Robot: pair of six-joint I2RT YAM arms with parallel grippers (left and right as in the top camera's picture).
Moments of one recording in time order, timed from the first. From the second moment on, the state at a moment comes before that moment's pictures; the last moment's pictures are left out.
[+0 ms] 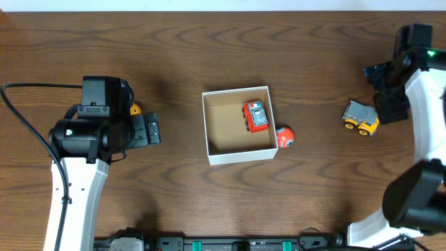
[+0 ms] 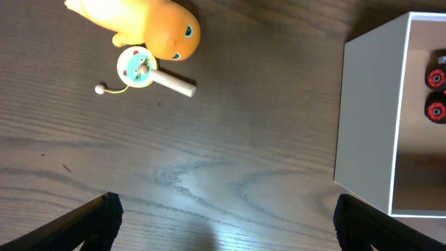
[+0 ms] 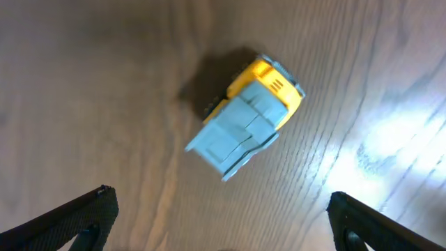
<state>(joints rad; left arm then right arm) -0.03 1.21 1.23 -1.20 0.00 -0.18 -0.20 1.78 1.57 -1.16 0.10 1.21</state>
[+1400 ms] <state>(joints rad) -0.03 1.21 1.23 -1.20 0.00 -0.18 -0.21 2.06 1.54 -1.14 0.07 1.32</state>
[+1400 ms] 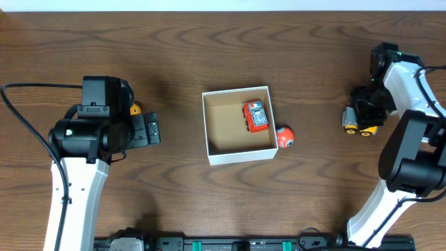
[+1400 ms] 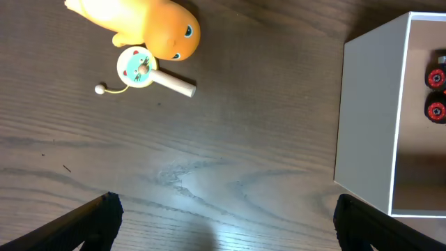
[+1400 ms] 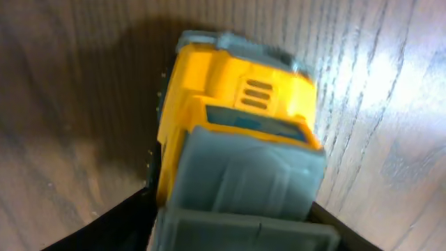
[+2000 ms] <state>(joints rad) -0.03 1.21 1.23 -1.20 0.00 -0.18 -0.21 2.02 1.49 -1.13 0.08 1.16</state>
